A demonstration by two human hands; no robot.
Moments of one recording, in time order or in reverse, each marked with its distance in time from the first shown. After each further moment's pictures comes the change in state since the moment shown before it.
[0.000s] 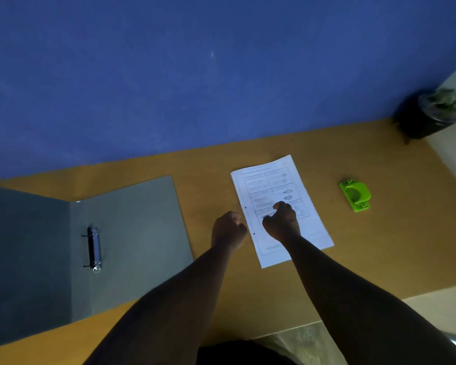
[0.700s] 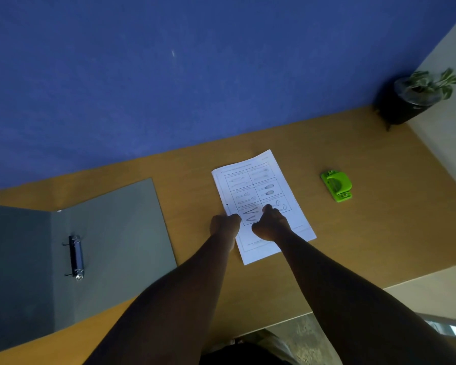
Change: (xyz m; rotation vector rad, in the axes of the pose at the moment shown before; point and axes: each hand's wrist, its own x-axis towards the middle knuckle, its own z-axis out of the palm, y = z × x) left_hand 0.001 0.047 0.040 -0.504 0.017 -0.492; right_hand 0.004 0.027 -0.021 -0.163 -0.232 0.025
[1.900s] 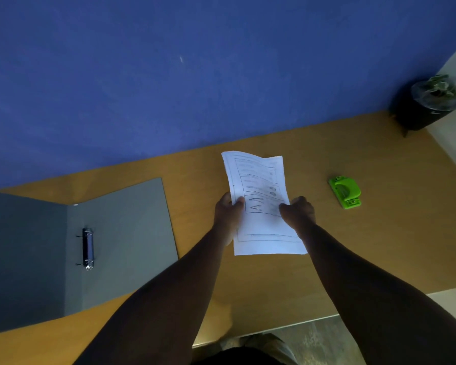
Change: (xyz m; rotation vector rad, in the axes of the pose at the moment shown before) left_hand -0.011 0.018 -0.001 -0.154 -0.108 0.403; right_hand 0.022 0.030 -0.044 0.391 0.244 0.127
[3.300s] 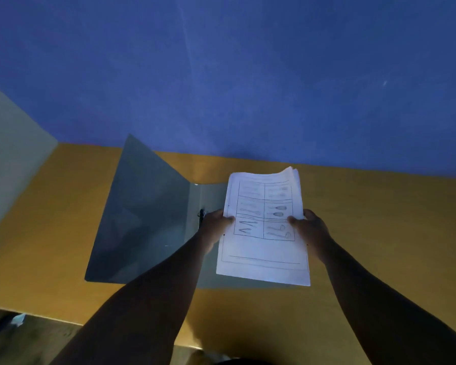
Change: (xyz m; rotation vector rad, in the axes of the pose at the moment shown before) left_hand 0.017 -0.033 -0.365 0.102 0.110 -0.088; right_hand -0.125 -0.148 0.214 0.208 -0.339 -0.198
